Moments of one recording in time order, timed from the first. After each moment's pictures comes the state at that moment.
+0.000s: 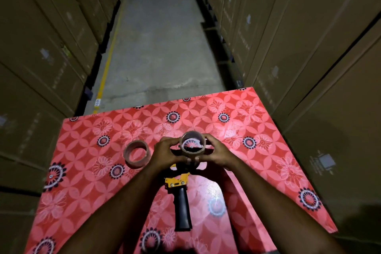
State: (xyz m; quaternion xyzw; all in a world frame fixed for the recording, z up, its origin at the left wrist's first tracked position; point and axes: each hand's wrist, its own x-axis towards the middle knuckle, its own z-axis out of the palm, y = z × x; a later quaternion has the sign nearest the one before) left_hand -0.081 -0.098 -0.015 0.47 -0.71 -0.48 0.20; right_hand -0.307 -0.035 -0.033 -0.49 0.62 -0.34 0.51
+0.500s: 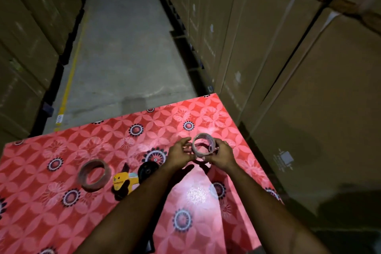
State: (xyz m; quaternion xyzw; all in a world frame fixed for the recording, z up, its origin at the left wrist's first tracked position) left_hand -0.253 -0.082 -0.038 0.49 -0.59 -0.62 0.17; right_hand -0.423 0.003 -0.033 -0.42 0.79 -0.31 0.31
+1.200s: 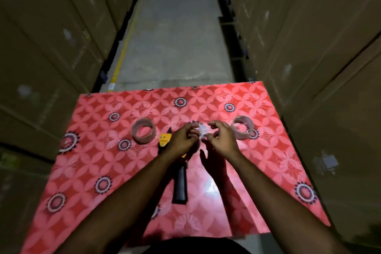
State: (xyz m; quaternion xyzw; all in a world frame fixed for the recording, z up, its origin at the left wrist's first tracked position) left_hand -0.129 -0.043 -0.003 0.53 -0.62 -0.53 0.23; right_hand -0.296 -0.005 -0.003 -0.55 0.72 -0.32 0.27
